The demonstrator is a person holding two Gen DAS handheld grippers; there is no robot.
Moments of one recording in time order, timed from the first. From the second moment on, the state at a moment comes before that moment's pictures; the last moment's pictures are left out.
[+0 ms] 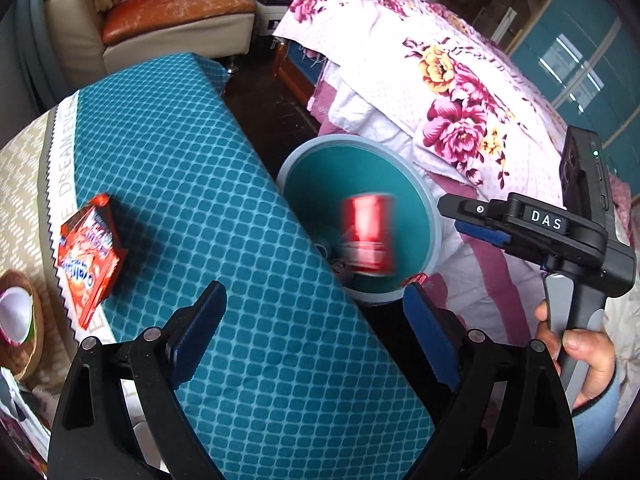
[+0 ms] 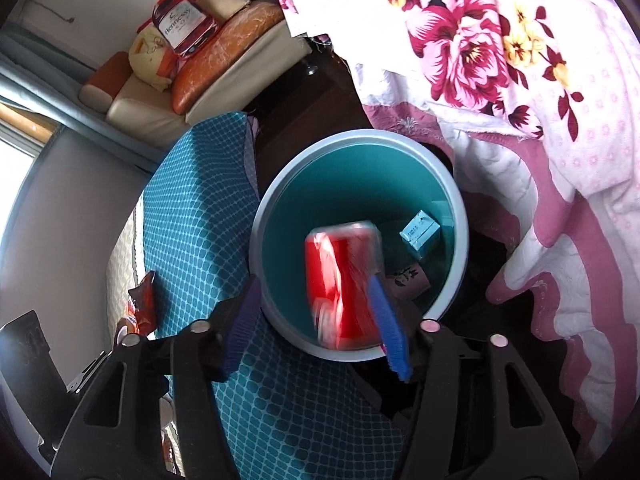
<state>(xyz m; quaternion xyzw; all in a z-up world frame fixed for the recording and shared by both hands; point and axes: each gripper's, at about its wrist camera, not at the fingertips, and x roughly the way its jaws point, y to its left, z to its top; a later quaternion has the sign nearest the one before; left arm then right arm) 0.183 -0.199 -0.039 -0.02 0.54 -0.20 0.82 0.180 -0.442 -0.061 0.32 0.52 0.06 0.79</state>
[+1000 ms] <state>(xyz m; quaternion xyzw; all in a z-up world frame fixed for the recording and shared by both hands) 0.073 -0.021 -0.003 -0.07 0.50 -0.12 0.86 0.138 -0.268 0.010 0.11 0.56 0.17 0.81</state>
